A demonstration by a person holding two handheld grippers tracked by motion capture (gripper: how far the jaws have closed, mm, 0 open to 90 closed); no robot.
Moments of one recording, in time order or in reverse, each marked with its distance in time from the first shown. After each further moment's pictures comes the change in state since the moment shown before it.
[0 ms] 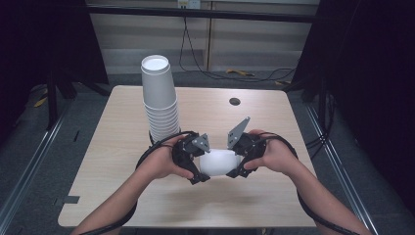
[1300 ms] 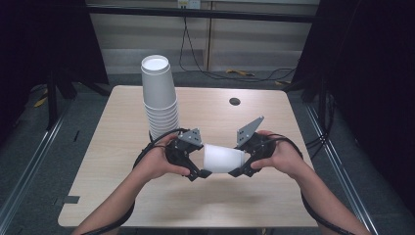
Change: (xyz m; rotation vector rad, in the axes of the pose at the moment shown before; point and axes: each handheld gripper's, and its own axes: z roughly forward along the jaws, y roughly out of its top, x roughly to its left) left arm 0.008 -0.016 -0.006 -0.206 -0.046 -0.098; right arm -0.004 -0.021 -0.006 -0.162 0.025 0.028
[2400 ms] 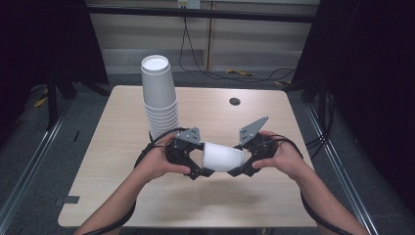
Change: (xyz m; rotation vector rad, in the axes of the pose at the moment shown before) left arm -0.001 0.001 -0.002 -0.083 -0.034 -0.012; right arm -0.001 -0.005 -0.001 -0.092 0.027 0.004
